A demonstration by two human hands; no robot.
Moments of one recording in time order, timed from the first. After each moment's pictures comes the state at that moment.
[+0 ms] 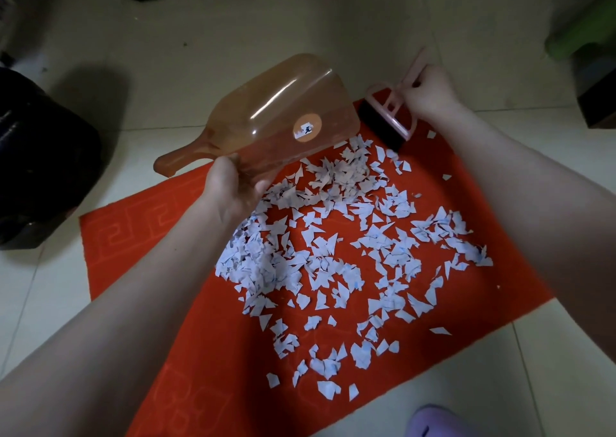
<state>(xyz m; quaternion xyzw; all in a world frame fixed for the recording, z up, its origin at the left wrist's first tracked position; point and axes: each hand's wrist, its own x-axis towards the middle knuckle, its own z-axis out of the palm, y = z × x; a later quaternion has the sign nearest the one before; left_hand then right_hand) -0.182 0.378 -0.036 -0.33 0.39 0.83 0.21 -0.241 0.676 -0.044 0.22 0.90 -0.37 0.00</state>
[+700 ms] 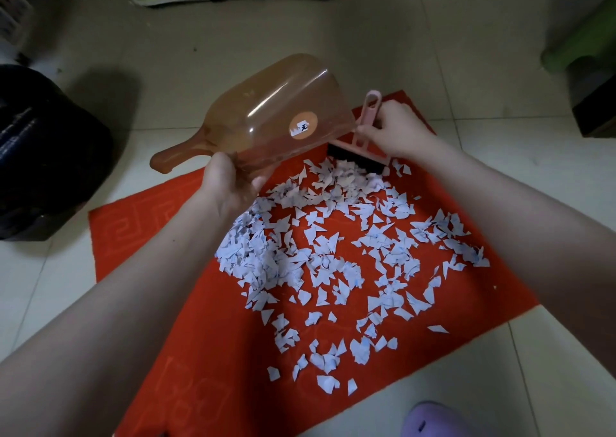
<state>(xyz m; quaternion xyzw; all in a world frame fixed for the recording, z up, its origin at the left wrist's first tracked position) -0.177 0.373 -0.018 -0.34 0.39 0.83 0.18 -0.205 0.627 -0.040 0.05 0.95 -0.30 0.08</state>
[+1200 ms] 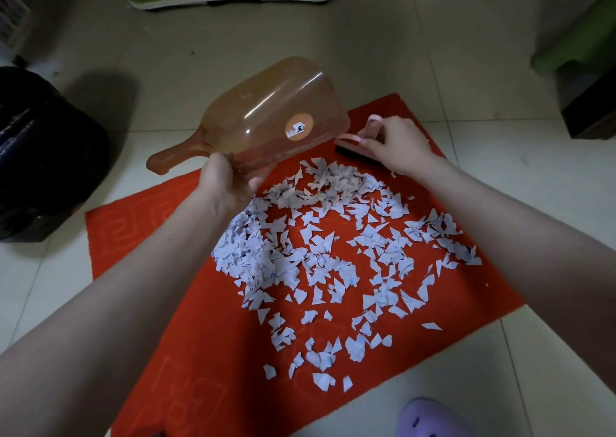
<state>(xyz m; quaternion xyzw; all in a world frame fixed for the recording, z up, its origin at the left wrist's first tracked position) -0.172 0.375 -0.013 -0.34 0.39 0.84 0.18 -0.183 0.635 -0.049 0.06 0.96 -0.26 0.06</state>
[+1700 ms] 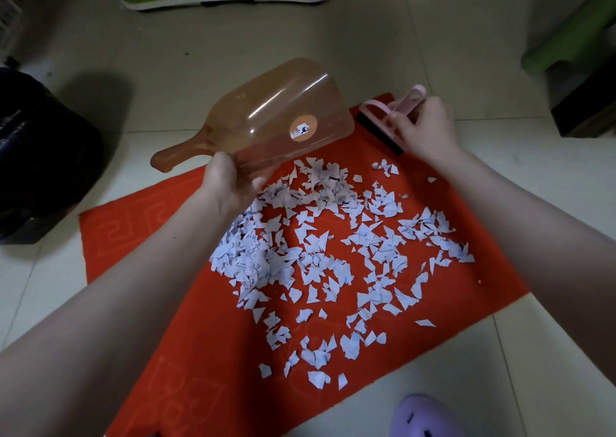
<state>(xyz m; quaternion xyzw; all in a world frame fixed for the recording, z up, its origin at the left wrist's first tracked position) -0.168 0.388 -0.009 -0.33 0.40 0.83 0.19 -0.176 0.672 -0.037 0.14 0.91 -0.37 -0.08</state>
